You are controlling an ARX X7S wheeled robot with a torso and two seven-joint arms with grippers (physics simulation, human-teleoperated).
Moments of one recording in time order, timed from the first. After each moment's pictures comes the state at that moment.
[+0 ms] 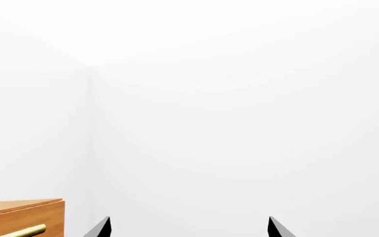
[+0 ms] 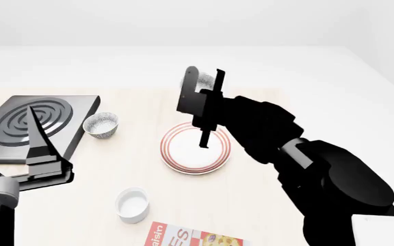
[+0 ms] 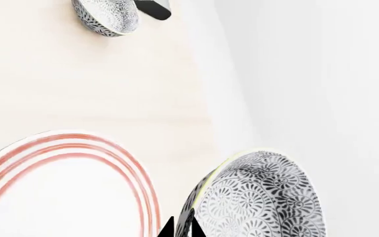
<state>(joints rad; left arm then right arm) 0.02 -0.43 -0.13 0.97 -0.24 -0.45 -0.42 1.40 0.00 -1.49 1.21 0.37 -0.05 -0.37</state>
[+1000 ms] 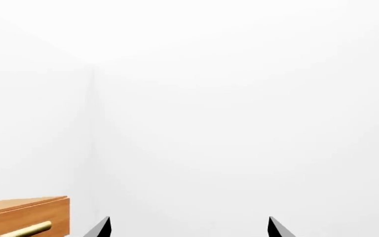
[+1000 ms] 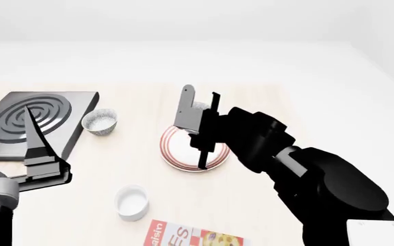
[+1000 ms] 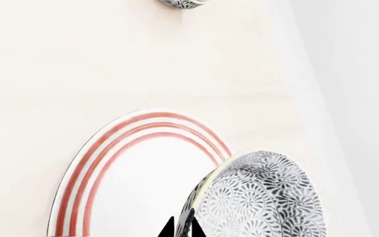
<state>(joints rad) 0.03 -0.46 -0.13 0.98 -0.24 -0.44 -0.45 1.36 0.00 -1.52 1.14 0.45 0.10 -0.51</state>
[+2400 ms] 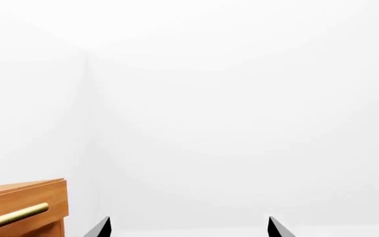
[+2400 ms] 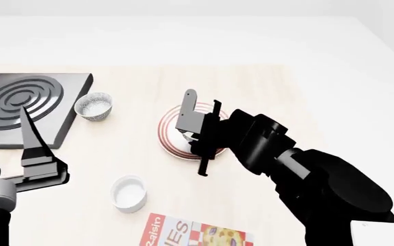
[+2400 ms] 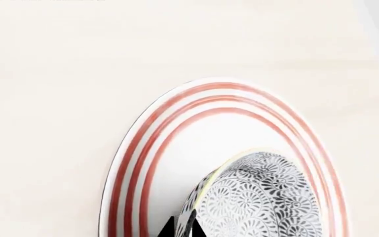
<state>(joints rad) 0.04 -0.49 -0.12 0.98 -0.24 -0.43 -0.48 1.35 0.02 -1.50 1.09 0.49 0.18 -0.58</state>
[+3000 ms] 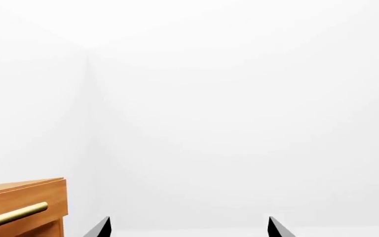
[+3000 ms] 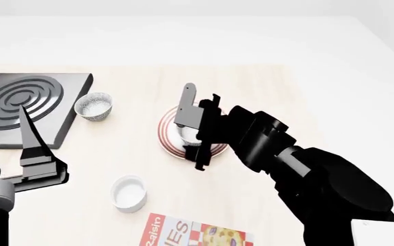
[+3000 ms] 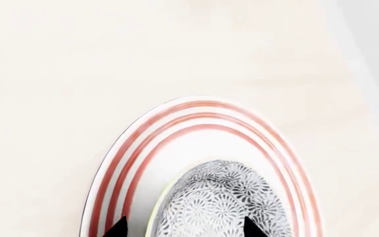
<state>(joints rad) 0.04 -0.49 -0.12 0.98 -0.25 -0.42 -0.49 1.36 0.01 -1.48 1.11 0.48 0.14 -0.55</state>
